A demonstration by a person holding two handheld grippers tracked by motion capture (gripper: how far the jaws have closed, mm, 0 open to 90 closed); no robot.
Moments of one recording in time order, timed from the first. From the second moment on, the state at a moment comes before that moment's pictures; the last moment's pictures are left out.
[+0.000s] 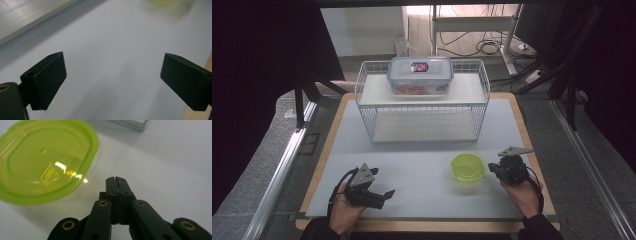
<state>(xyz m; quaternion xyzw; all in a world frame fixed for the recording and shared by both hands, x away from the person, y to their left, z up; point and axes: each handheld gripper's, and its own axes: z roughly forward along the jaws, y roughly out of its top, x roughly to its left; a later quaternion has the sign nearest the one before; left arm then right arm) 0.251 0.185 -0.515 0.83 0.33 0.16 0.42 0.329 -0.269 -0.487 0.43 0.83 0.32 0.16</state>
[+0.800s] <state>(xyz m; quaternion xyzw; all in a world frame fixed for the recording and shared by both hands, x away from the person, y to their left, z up) 0.253 0.184 -0.516 0.83 0.34 0.16 0.41 0.335 -0.219 -0.512 0.40 0.85 0.32 0.09</state>
